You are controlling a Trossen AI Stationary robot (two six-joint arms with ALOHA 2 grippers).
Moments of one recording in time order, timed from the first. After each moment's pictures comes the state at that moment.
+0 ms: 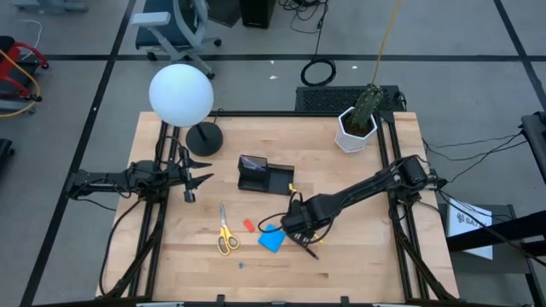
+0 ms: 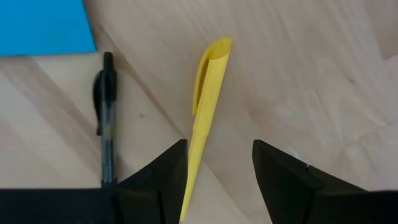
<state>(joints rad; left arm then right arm) -0.02 0.01 0.01 0.08 -0.18 0.20 0.32 1.96 1.42 -1.04 0.05 0.91</state>
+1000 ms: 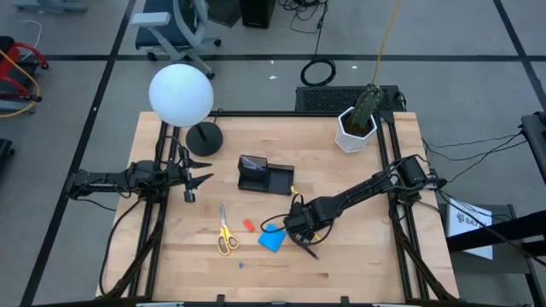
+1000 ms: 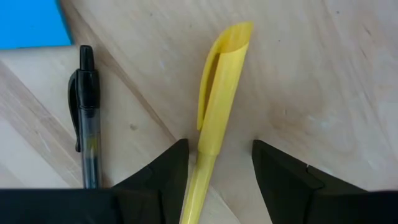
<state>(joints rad) -0.02 0.01 0.01 0.08 -0.18 0.20 0.32 1.97 1.27 -0.80 0.00 0.92</state>
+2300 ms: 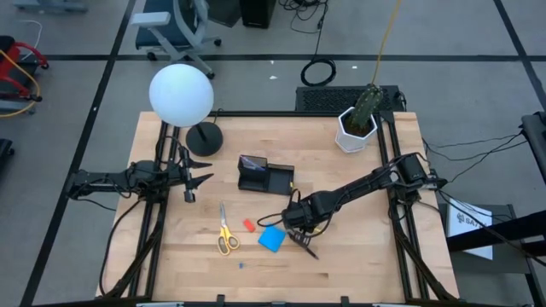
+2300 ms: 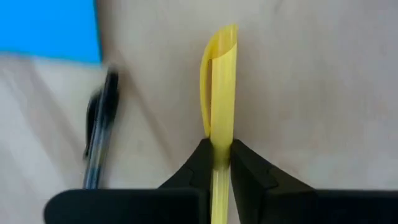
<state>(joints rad) -0.02 0.01 0.01 0.08 -0.18 0.20 0.27 1.94 1.26 -0.73 -0.01 0.69</state>
